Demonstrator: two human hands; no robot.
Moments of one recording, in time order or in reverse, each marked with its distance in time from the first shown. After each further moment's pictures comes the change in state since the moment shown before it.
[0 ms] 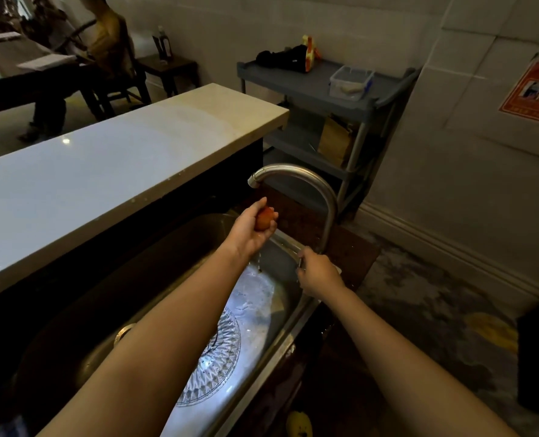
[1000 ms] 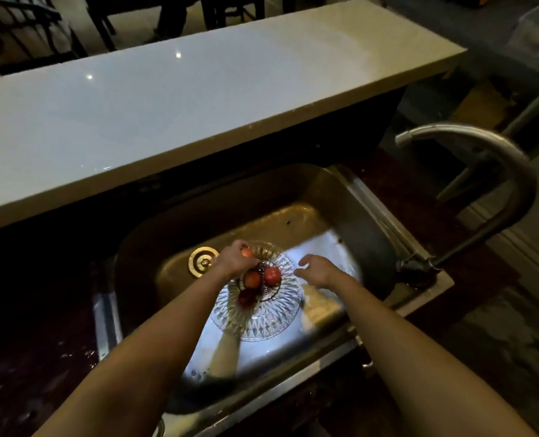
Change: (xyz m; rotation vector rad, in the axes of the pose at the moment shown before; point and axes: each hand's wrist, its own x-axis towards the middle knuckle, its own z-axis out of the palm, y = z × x) left_hand -0.045 -0.010 -0.251 1.265 0.534 -0.113; right_hand 0.058 -0.068 0.148 -0.046 -0.562 -0.146
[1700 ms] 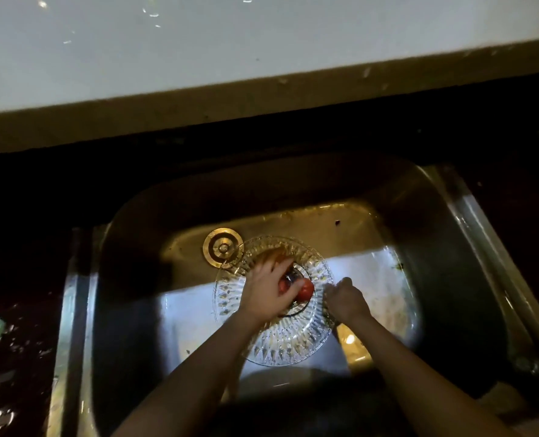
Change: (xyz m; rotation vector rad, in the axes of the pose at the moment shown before) left_hand 0.059 -0.072 0.090 0.134 0.174 0.205; right_hand 0.114 0.034 0.064 -0.056 0.050 0.235
